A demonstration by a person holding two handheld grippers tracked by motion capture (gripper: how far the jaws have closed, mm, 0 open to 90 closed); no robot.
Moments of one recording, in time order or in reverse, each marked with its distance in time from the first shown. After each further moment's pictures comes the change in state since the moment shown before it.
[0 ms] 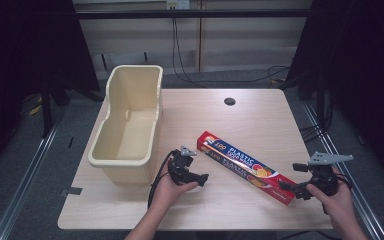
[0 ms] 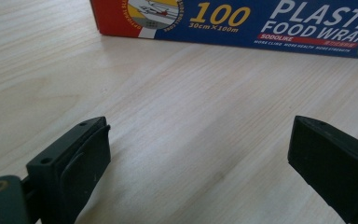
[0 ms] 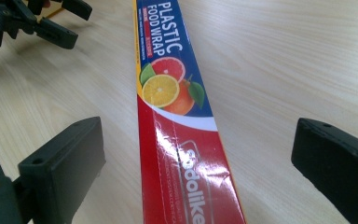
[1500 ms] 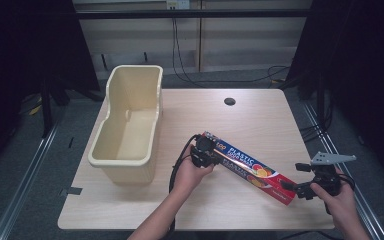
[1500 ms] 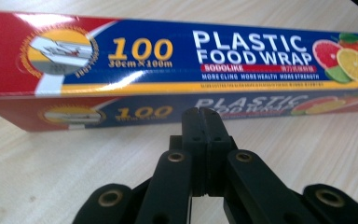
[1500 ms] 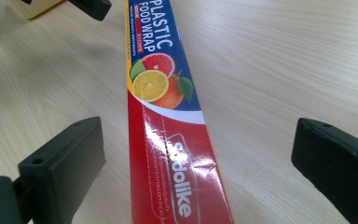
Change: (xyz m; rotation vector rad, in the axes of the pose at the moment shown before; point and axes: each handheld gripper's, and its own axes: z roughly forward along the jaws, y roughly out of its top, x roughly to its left) left arm -0.031 0.070 0.015 0.044 -0.093 0.050; right arm -0.005 -0.002 -0.004 0.000 -0.020 0.004
